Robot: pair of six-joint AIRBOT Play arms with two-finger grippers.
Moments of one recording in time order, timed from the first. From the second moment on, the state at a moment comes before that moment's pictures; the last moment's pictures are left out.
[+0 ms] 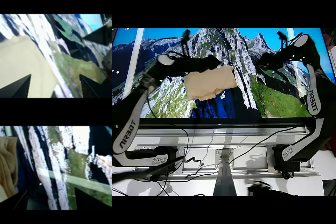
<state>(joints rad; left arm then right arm) -0.24 -1.45 1.19 0.46 -0.78 -1.00 -0.04 -1.88 1.69 -0.94 1.29 1.38</state>
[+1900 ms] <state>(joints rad) -0.10 -1.02 1.19 0.88 -1.12 -1.01 -0.84 -1.27 1.71 -1.77 1.77 1.70</state>
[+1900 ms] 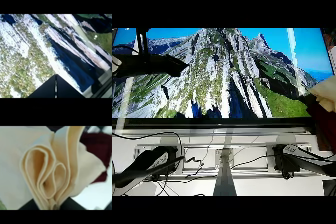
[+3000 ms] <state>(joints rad) -0.10 -1.01 1.19 0.88 -1.12 -1.01 -0.06 -1.26 1.70 -1.56 1.43 1.74</state>
